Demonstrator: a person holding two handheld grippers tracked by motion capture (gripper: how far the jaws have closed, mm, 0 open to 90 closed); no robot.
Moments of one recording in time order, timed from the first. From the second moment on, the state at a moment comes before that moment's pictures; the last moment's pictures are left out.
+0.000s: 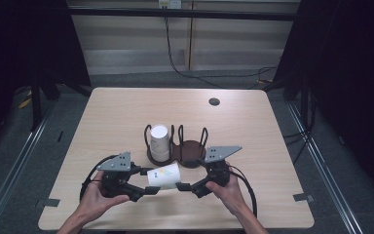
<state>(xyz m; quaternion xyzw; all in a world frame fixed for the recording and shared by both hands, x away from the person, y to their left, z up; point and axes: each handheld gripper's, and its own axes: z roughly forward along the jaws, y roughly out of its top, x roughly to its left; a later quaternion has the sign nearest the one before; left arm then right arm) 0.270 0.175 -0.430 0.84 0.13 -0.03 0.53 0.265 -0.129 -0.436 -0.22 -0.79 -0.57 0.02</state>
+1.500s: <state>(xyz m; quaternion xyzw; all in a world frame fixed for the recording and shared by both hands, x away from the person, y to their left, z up) 0.272 0.168 -0.431 0.82 0.12 -0.07 0.55 0.269 -0.117 -0.440 -0.19 -0.78 -0.59 0.06</state>
